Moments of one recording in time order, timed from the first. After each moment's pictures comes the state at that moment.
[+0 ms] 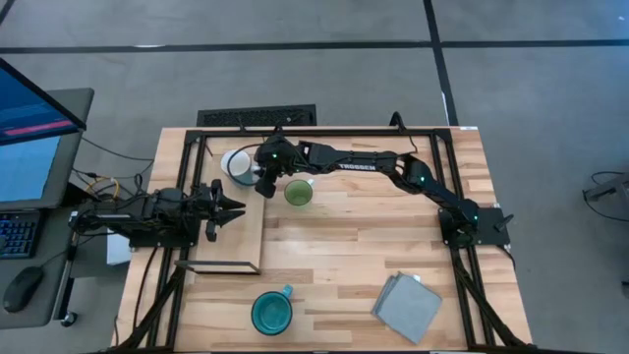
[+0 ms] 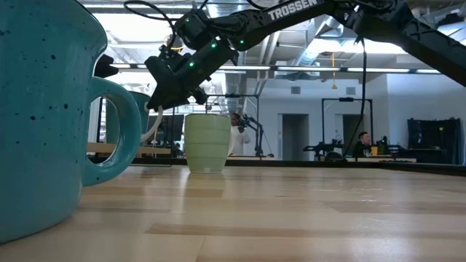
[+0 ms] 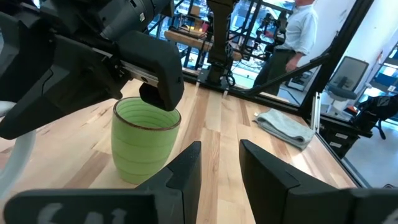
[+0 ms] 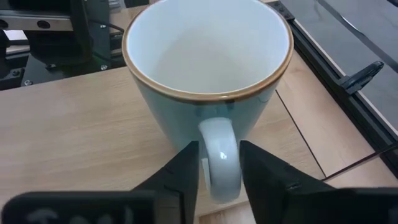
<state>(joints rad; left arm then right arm) 0.00 0.01 0.06 -0.12 -0.07 -0.31 -0.20 2.43 2.18 -0.38 -0.01 -0.01</state>
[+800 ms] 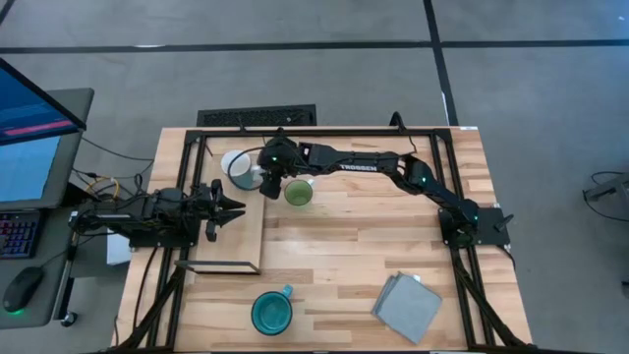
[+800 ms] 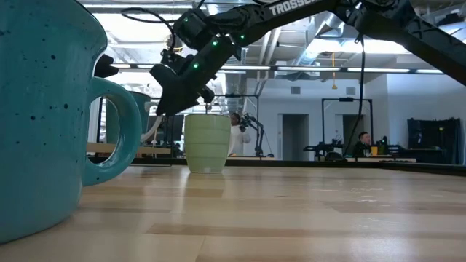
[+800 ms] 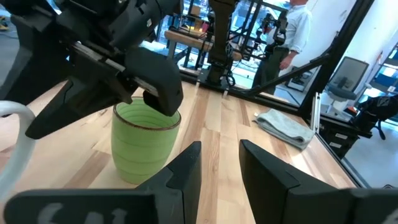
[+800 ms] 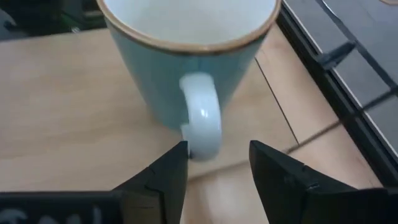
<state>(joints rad) 0.00 0.01 0.06 -0.12 -0.07 -0.31 -0.19 2.41 2.18 -0.51 0.09 -0.05</state>
